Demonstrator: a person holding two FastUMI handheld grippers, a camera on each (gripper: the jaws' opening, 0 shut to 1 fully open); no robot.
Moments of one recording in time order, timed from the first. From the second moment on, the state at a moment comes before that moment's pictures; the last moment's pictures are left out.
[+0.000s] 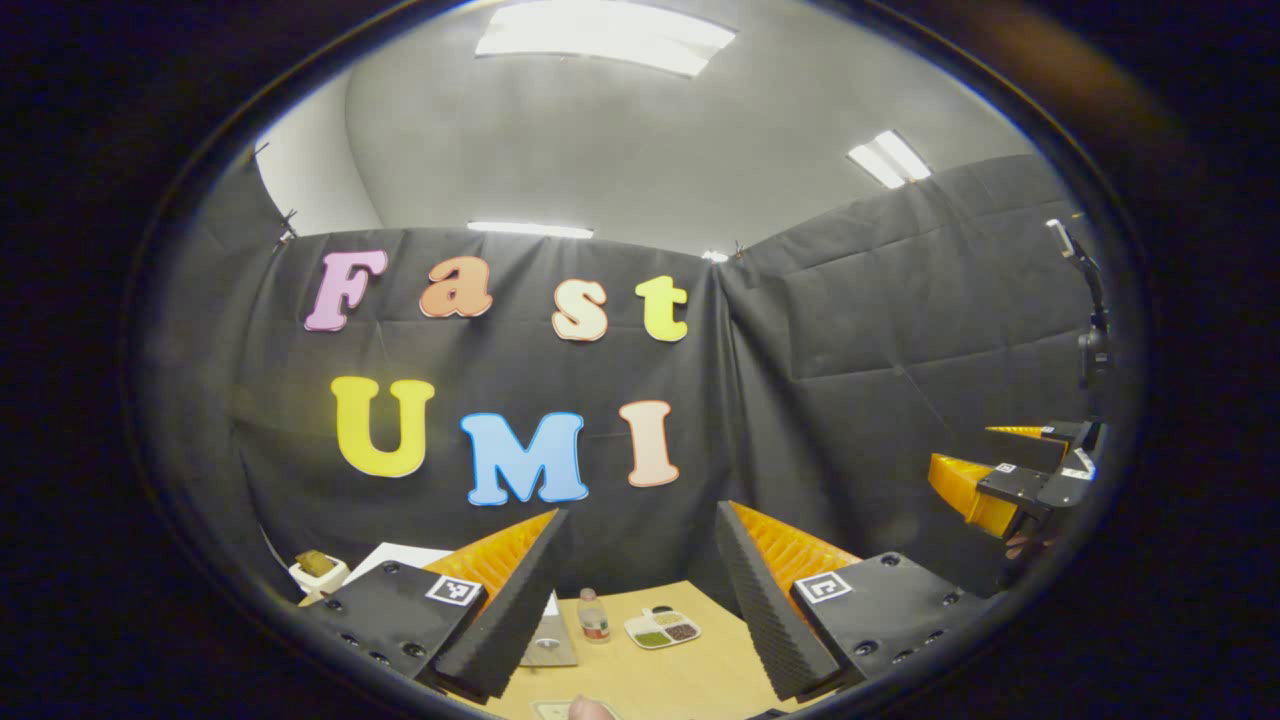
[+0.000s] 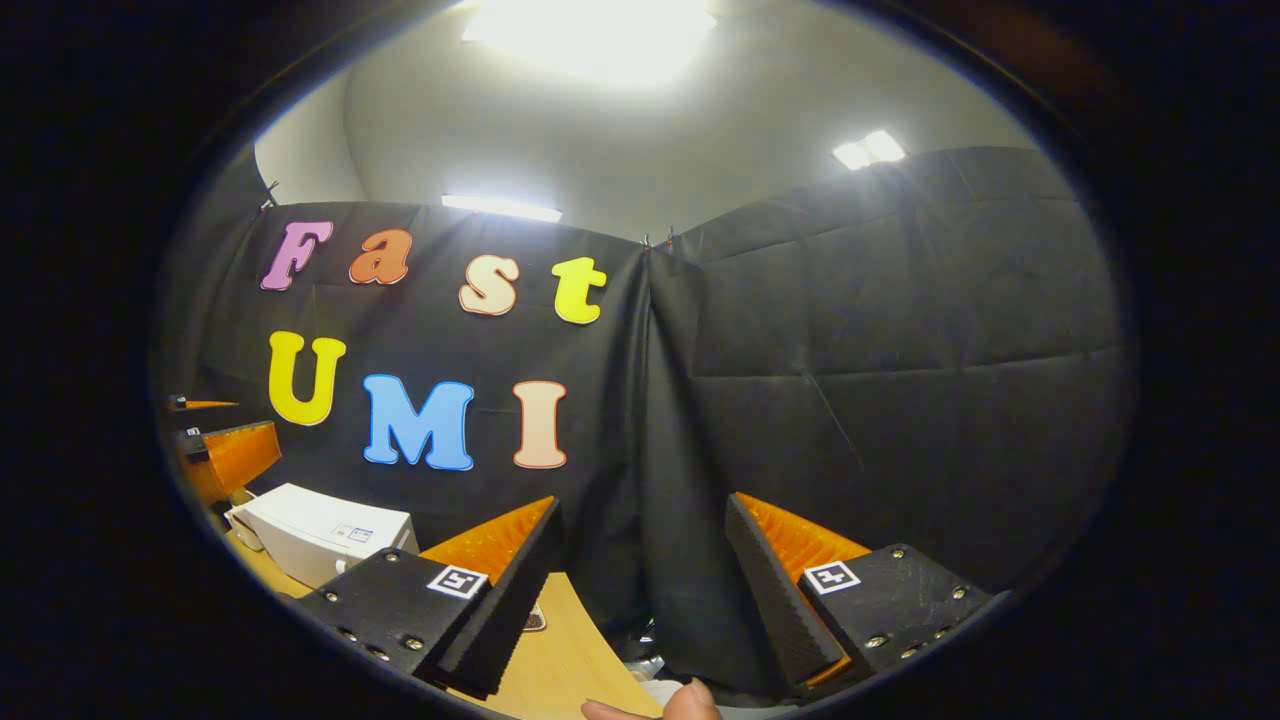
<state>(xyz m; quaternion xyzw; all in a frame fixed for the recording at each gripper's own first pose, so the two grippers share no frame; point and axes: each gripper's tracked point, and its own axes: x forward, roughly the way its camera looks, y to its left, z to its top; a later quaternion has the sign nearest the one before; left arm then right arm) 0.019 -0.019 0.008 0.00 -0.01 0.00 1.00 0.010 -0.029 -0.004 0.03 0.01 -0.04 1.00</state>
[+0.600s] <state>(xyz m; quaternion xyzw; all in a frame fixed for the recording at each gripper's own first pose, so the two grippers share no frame) -0.043 0.055 0.001 0.03 -0.01 0.10 0.99 0.010 0.033 0.000 0.05 0.00 0.04 1.00</state>
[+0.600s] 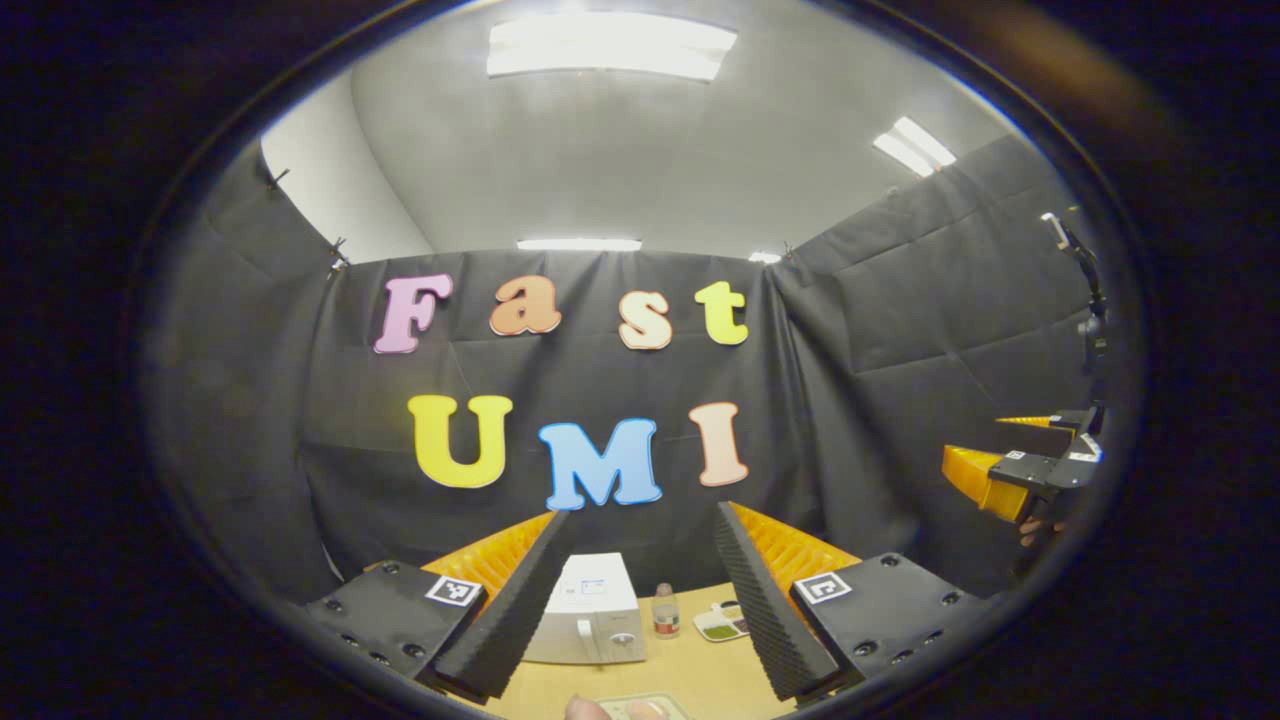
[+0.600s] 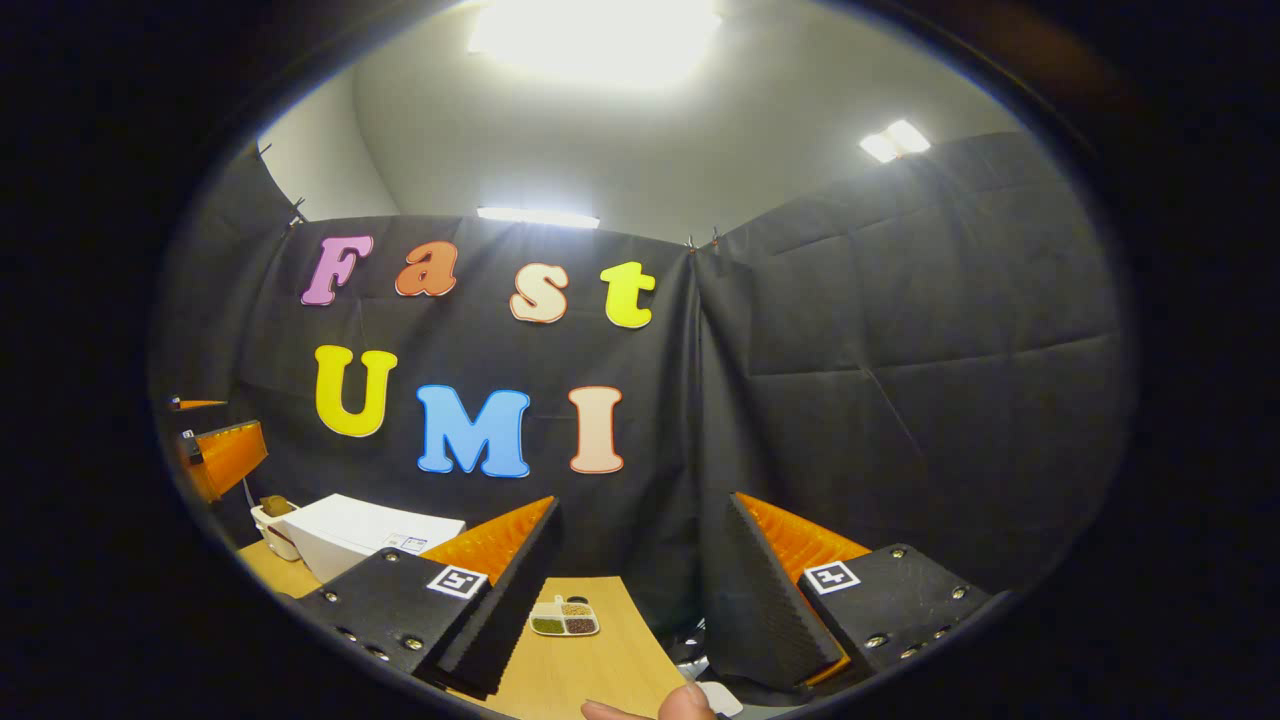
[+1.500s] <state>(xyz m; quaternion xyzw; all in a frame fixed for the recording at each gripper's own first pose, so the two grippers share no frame) -0.073 0.082 -0.042 0.00 0.04 0.19 0.98 0.009 0.057 -0.005 0.05 0.01 0.14 0.99</state>
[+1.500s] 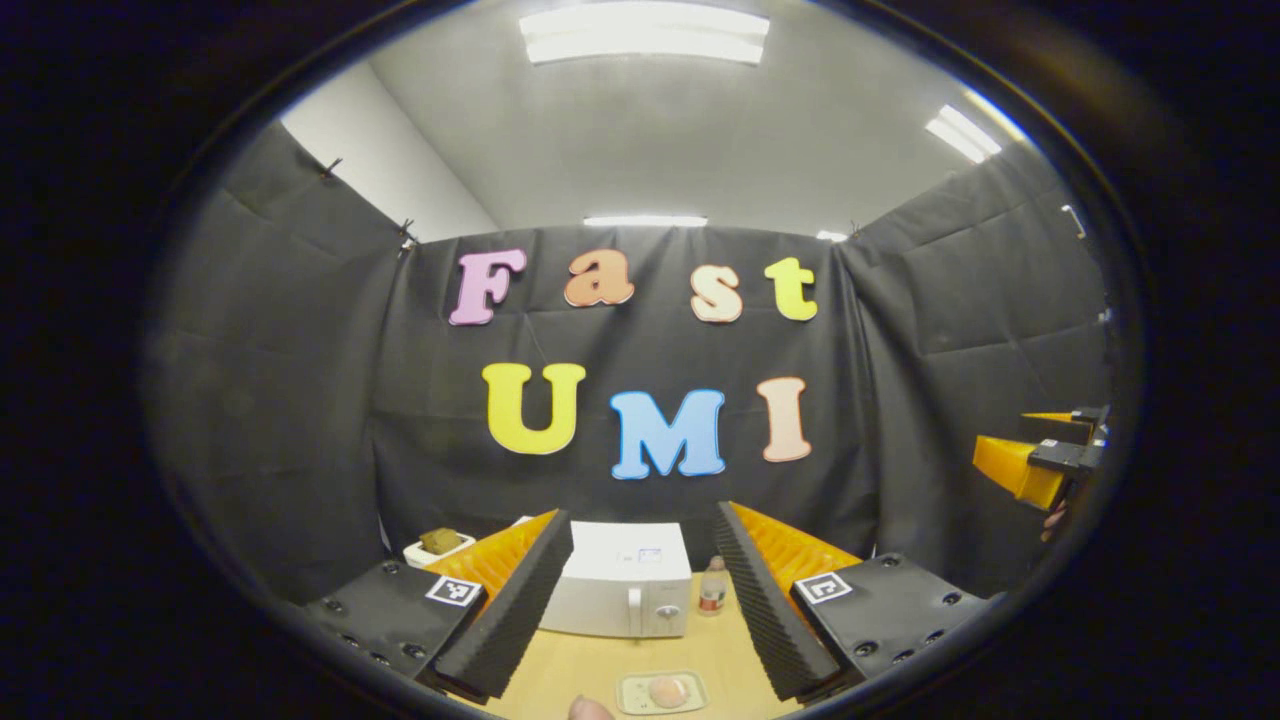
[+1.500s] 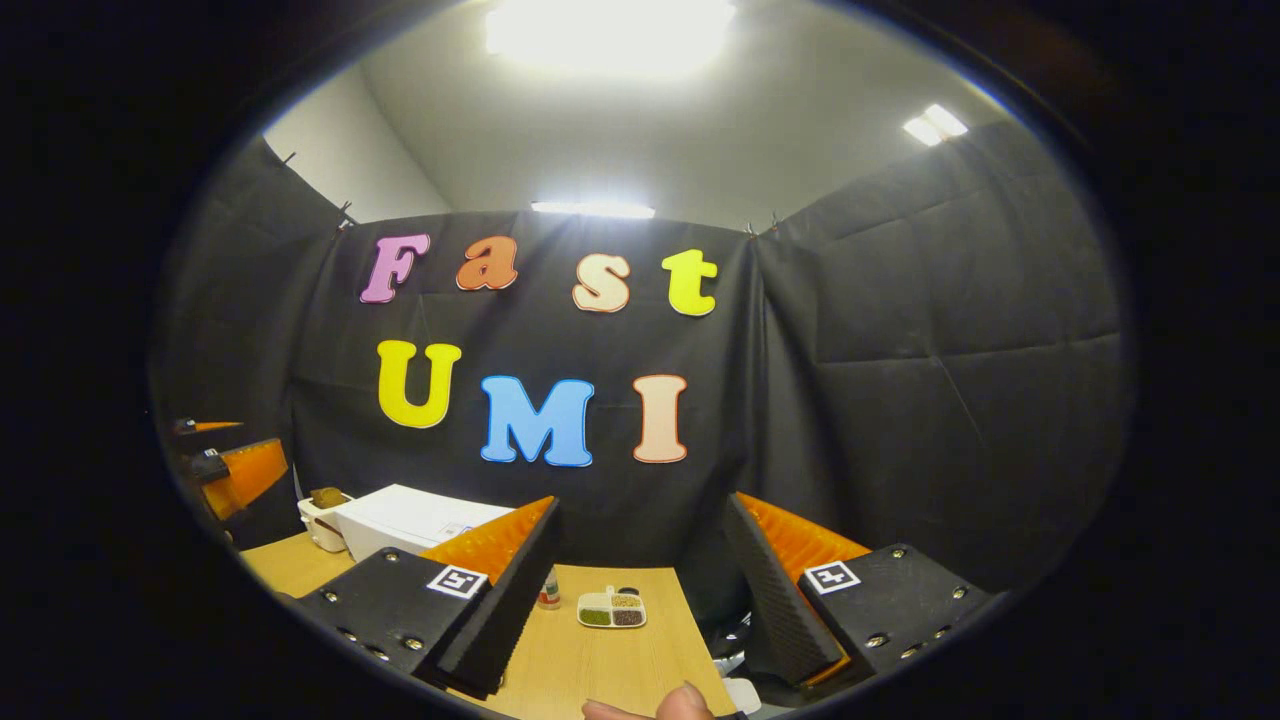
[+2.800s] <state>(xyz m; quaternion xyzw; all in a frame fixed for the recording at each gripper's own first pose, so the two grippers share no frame) 0.135 0.192 -0.427 -0.07 0.20 0.10 0.97 0.118 0.125 0.004 -0.03 0.08 0.05 1.00</state>
